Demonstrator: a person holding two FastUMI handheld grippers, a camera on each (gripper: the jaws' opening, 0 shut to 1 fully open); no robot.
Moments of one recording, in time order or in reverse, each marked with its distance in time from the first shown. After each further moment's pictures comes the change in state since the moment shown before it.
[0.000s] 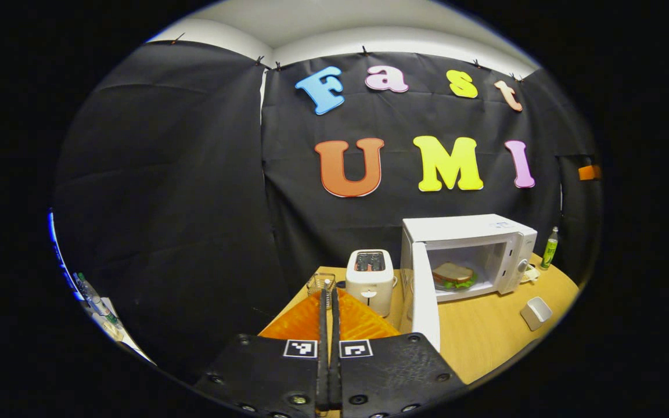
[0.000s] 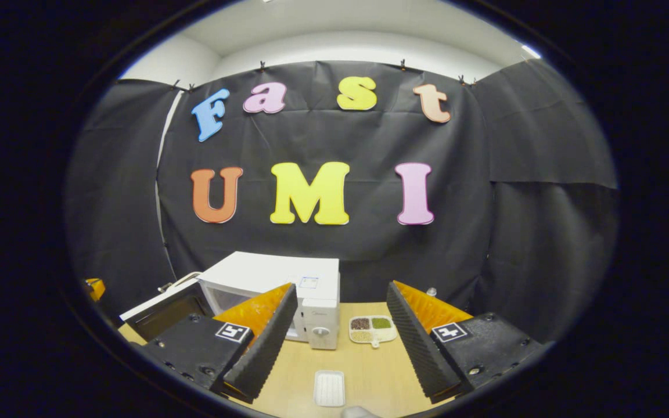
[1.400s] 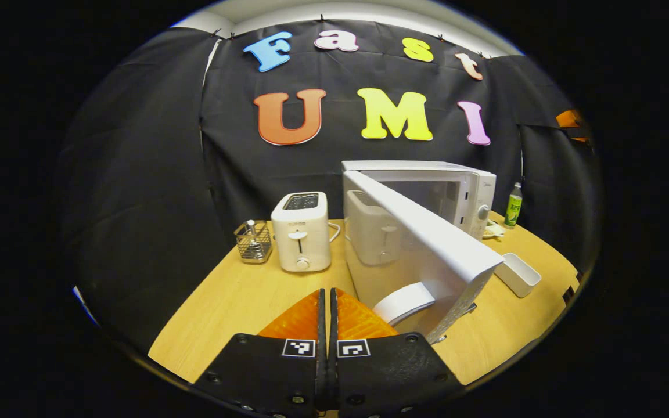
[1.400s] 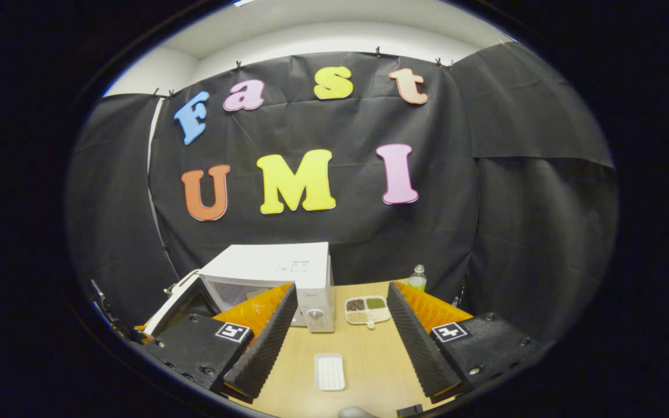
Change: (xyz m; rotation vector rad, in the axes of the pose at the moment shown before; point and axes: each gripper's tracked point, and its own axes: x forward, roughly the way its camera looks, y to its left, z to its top) left arm 0.004 -0.121 -0.108 0.046 0.178 -0.268; right arm -0.031 -0.038 -0.017 0.087 0.078 -0.031
